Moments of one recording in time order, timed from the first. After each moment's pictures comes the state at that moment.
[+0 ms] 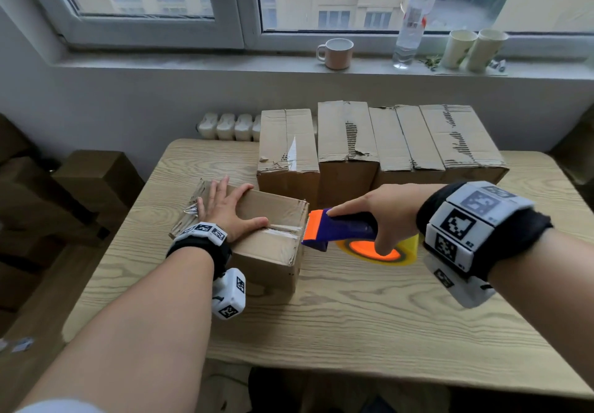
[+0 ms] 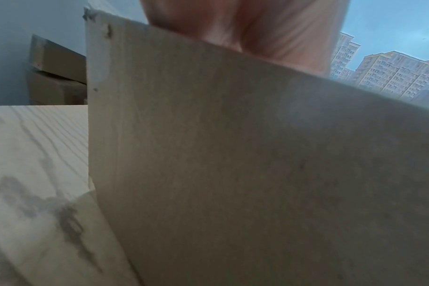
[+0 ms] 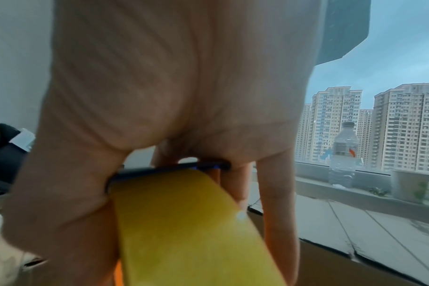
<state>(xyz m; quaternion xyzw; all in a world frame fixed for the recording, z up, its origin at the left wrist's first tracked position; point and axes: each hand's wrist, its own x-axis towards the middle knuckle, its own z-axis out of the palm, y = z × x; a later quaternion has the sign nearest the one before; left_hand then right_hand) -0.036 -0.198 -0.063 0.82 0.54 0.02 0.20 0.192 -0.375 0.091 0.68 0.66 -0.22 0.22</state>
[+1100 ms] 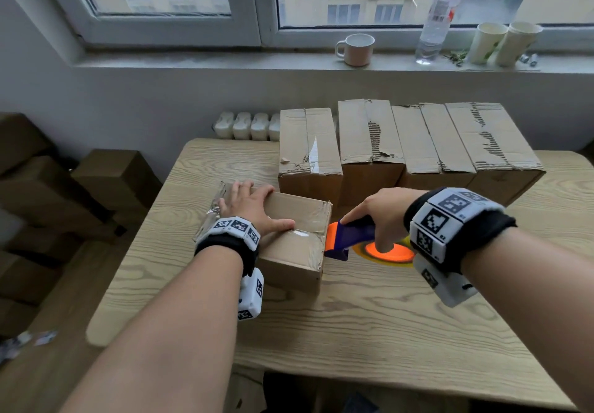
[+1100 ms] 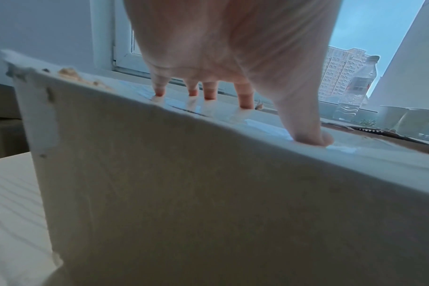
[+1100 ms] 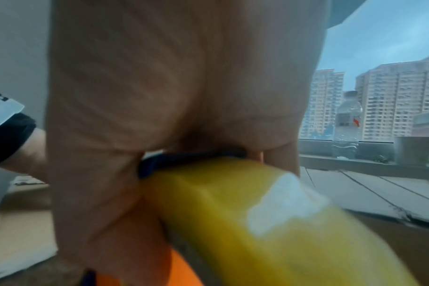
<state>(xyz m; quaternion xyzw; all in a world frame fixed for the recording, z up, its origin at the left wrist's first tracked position) -0.026 -0.195 -0.039 0.82 0.54 -0.06 0.16 0.174 -0.334 0.062 0.68 0.65 -0.23 0.24</state>
